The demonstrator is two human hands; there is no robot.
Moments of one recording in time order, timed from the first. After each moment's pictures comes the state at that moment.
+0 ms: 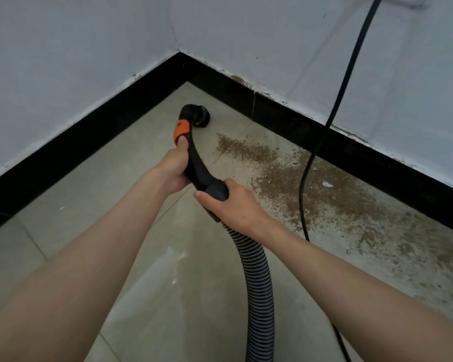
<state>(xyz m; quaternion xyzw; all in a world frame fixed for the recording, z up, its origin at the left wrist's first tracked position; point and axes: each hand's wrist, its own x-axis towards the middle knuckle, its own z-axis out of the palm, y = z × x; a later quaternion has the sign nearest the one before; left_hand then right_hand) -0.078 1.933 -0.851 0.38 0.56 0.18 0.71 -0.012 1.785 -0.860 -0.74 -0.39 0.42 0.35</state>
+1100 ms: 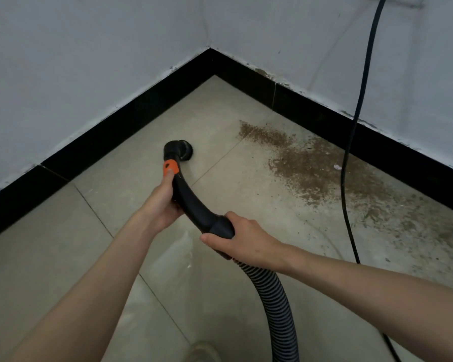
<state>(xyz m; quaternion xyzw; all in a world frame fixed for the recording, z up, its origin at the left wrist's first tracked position) -0.208 1.843 -0.837 0.30 0.59 0.21 0.72 -0.084 1.691 -0.840 -0.68 -0.48 0.49 0.26</state>
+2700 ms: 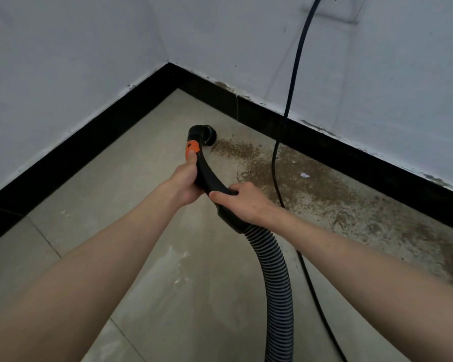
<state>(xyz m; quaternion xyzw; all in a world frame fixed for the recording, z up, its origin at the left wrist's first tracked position) -0.067 1.863 -0.830 0.32 0.55 0.14 0.76 0.015 1.736 -0.831 -0.75 -0.37 0.45 0.31</state>
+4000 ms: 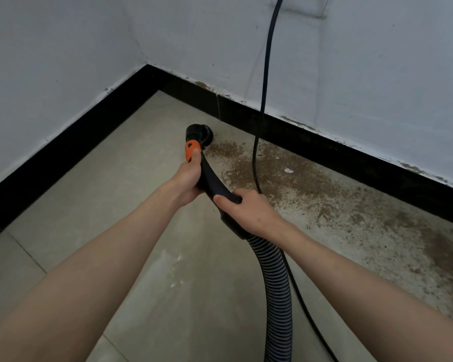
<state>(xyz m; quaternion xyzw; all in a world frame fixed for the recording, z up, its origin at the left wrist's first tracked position) -0.038 1.839 -0.828 0.44 0.54 0.11 0.71 0.026 1.699 -0.840 -0.78 -0.36 0.39 0.32</state>
